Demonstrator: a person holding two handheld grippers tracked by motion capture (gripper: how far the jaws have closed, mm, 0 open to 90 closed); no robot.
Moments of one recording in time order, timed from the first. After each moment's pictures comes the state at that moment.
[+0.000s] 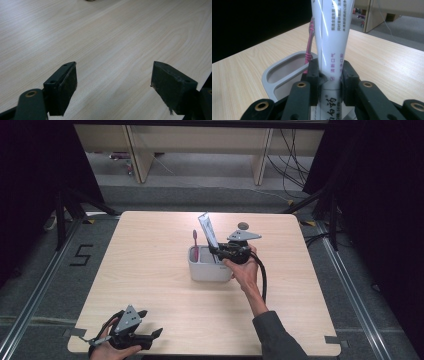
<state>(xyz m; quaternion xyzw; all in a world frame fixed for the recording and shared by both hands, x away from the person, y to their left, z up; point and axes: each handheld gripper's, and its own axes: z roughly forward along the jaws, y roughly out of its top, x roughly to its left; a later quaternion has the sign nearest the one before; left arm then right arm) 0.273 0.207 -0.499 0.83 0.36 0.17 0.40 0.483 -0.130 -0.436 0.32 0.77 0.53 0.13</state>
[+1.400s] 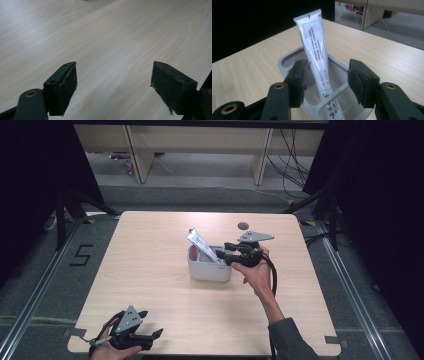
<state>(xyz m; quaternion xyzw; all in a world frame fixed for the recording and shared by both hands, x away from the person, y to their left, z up) 0.273 0.206 -0.500 0.83 0.35 0.17 0.40 0.460 -0.156 -0.413 0.32 0.78 0.52 0.13</state>
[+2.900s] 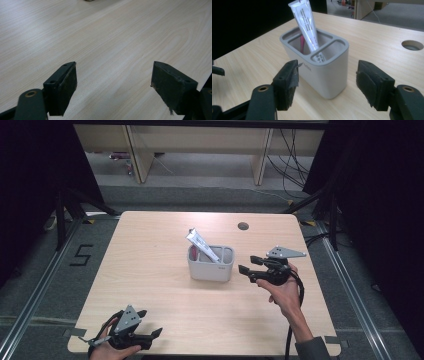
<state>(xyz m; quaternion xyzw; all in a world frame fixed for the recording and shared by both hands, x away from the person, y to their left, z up) 0.273 0.207 -0.499 0.82 0.36 0.17 0.41 0.408 -0.222 -0.415 0.37 0.76 0.51 0.13</state>
